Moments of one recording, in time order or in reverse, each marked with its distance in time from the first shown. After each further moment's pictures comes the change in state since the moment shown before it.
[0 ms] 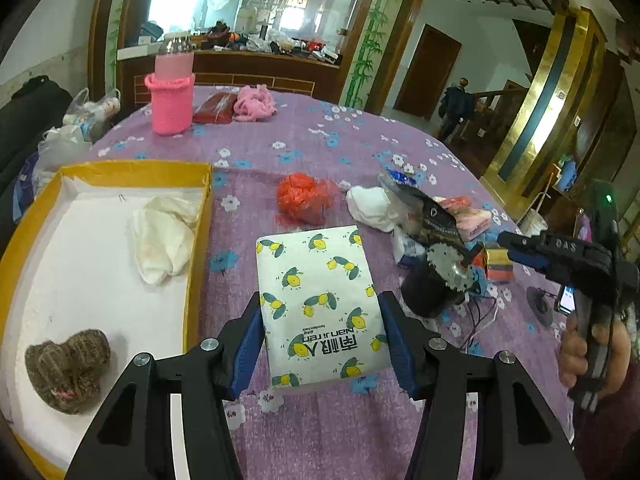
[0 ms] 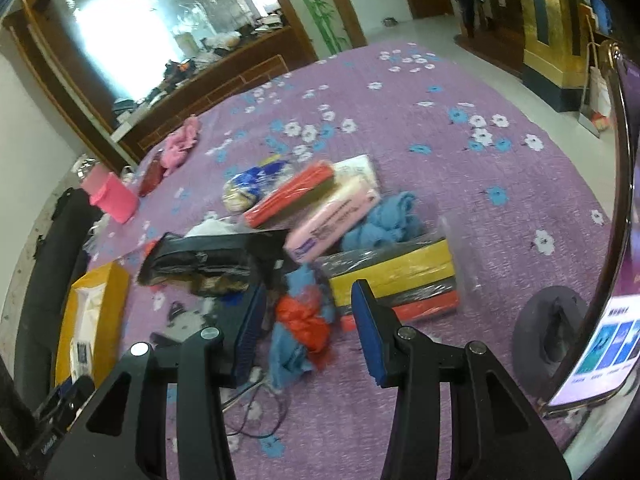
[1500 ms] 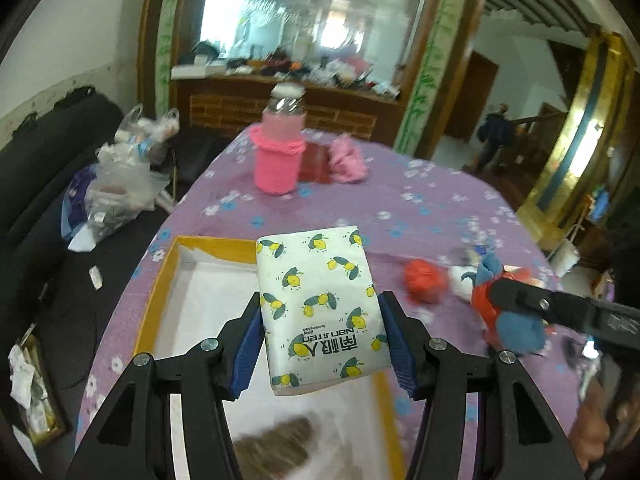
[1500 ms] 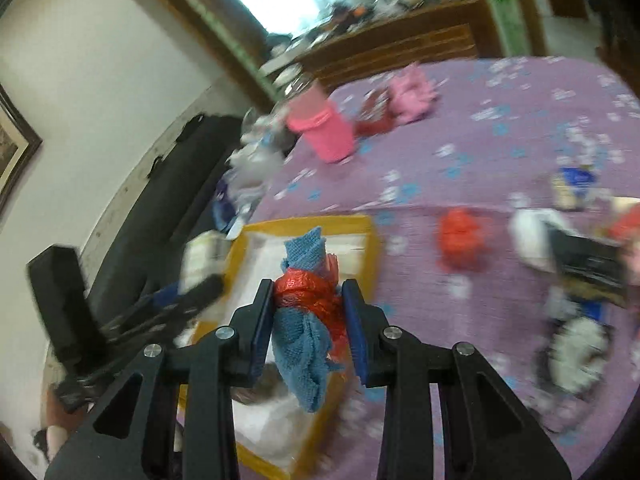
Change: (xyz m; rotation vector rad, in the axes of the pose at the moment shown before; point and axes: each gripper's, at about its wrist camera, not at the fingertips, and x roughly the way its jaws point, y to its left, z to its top) left arm -0.084 0.110 0.066 -0.052 -0.079 0.126; right arm 0.028 0.270 -0.028 -0.253 0.179 0.440
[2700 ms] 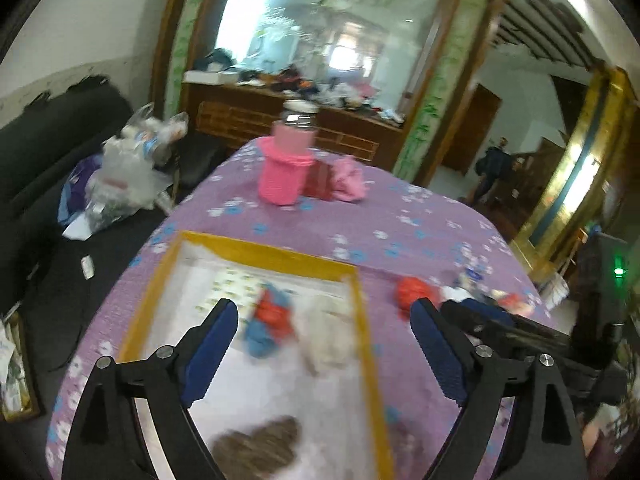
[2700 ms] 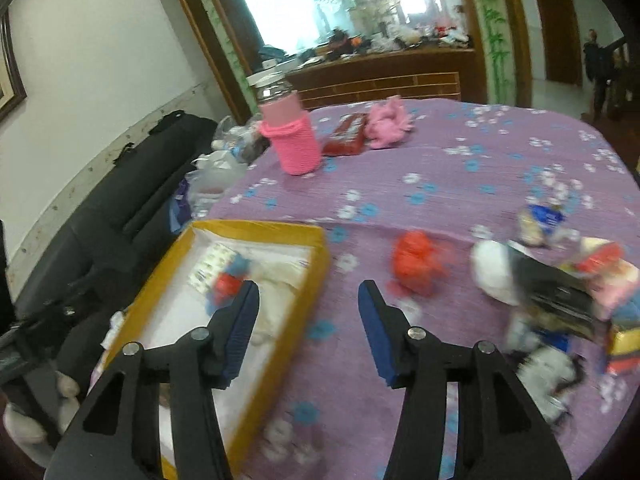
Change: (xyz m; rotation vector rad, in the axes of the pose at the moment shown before) left arm 0.017 0.028 -0.009 -0.105 -0.070 -0.032; right arm -0.012 -0.017 -0.033 -0.160 -0.130 -0.208
